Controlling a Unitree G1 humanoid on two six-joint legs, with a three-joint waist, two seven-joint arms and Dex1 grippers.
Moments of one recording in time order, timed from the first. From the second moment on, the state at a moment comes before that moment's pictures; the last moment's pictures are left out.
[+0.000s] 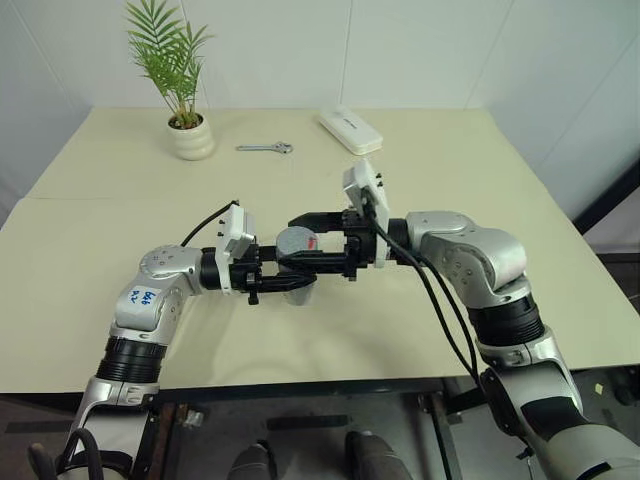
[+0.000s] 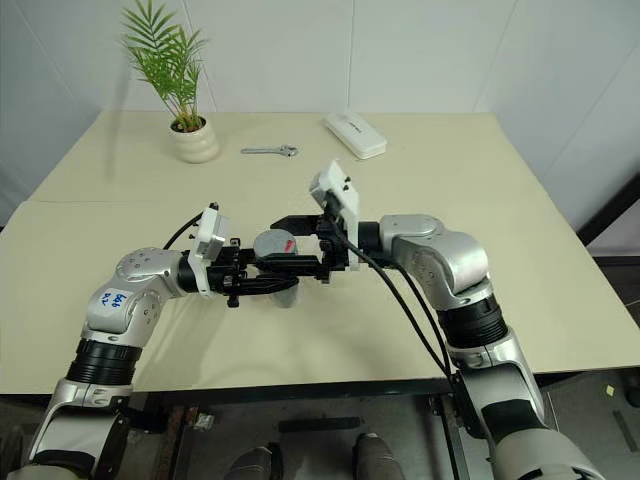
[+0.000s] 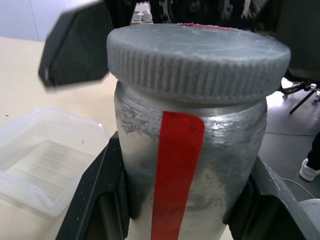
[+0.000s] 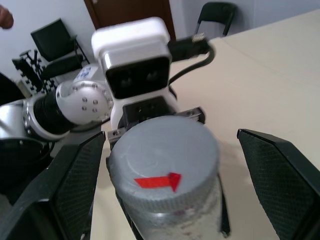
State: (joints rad) left arm -0.63 0.53 -0.01 0.09 -0.47 0.38 -1.19; right arm -0.93 -0.35 0.18 -0.01 0.58 0.81 0.98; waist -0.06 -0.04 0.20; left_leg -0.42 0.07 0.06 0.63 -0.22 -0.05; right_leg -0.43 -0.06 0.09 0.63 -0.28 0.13
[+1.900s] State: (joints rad) left arm -0.63 0.52 -0.01 0.09 -0.47 0.37 -1.19; right arm -0.94 -0.34 0.17 -0.07 0.59 0.83 0.90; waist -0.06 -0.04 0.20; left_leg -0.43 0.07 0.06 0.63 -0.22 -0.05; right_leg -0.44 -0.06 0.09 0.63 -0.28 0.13
